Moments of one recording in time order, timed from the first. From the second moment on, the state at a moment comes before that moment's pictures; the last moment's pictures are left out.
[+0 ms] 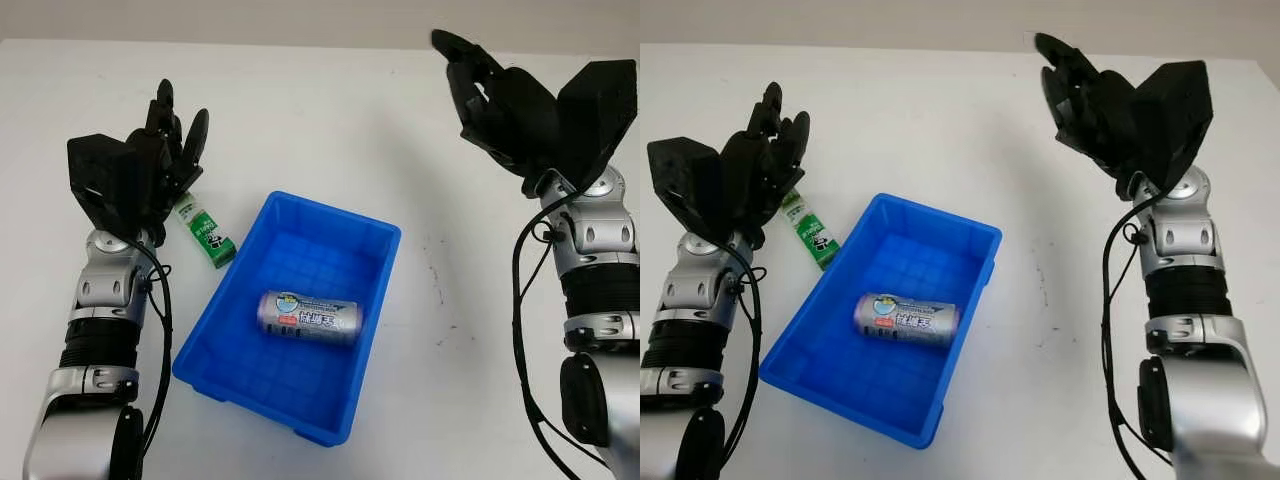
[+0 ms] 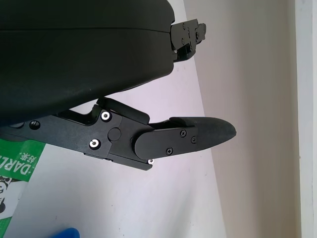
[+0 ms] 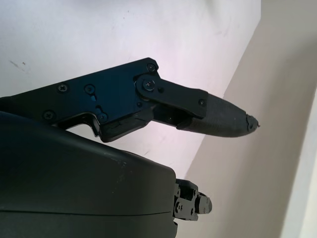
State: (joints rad) left arm -0.66 0.33 0.18 0.45 -0.08 0.09 -0.15; right arm -0.85 -0.46 -0.14 0.60 0.10 0.15 0.36
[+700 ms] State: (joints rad) left arm -0.66 0.38 0.20 0.43 -0.10 0.08 -0.20; right arm -0.76 -0.38 -0.17 0.54 0.14 0.19 0.27
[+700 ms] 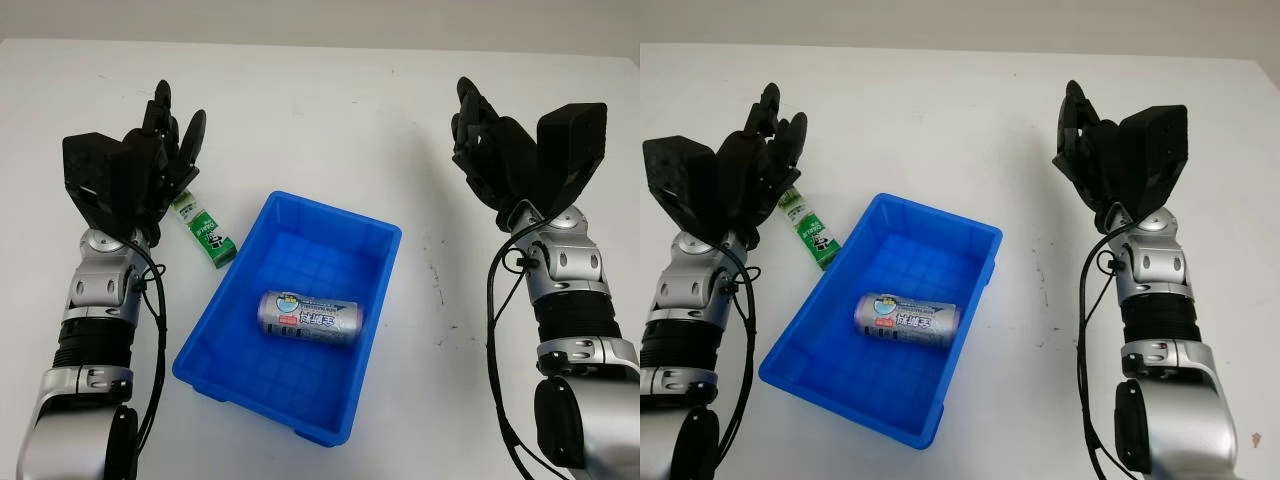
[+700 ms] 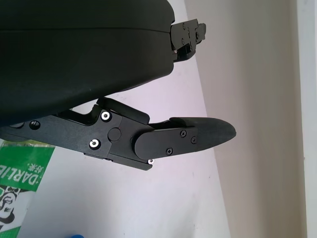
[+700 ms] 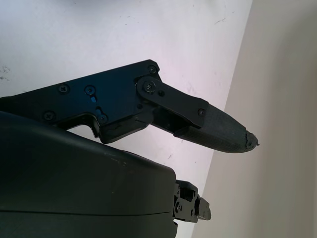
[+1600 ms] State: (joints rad) left arm -0.98 0.97 -0.09 0.52 0.18 -0.19 -1.00; right arm -0.74 -0.36 -0.17 0.49 0.14 0.25 0.28
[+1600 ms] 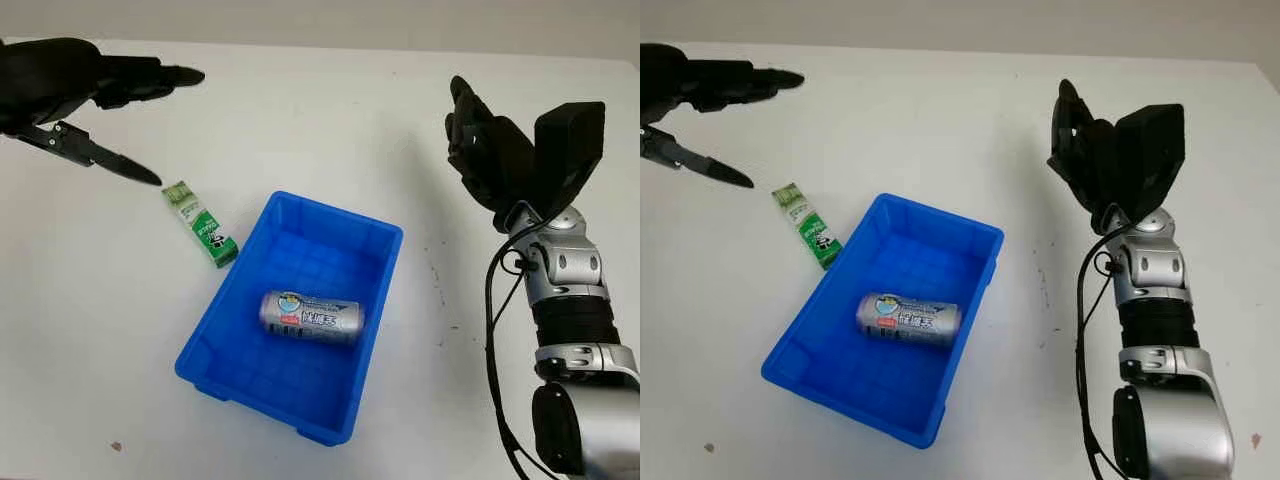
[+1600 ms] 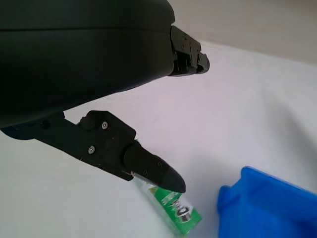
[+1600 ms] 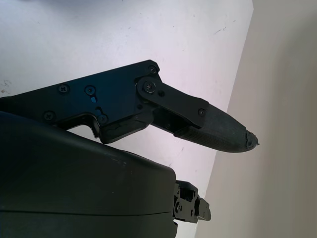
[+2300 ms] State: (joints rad) left arm -1.01 0.87 -0.20 0.63 0.35 -0.41 -0.87; right arm -0.75 -0.36 -0.17 0.51 0.14 0.25 0.27
